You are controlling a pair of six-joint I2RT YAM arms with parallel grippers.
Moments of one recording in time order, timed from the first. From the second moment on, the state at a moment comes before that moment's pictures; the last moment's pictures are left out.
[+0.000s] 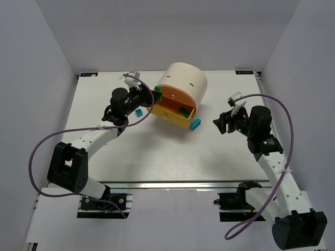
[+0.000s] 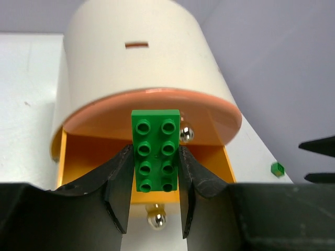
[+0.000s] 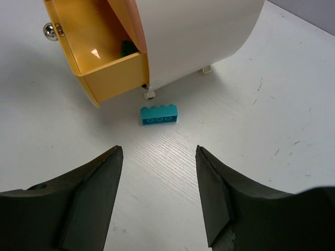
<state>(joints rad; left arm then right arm) -0.39 1.46 0.94 0.47 0.33 -0.48 0.17 0.87 0.75 -0.24 -0.46 -0.22</state>
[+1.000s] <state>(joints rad) -0.39 1.22 0.90 0.41 0.28 -0.38 0.06 0.82 0.74 -0.27 -0.34 -0.28</state>
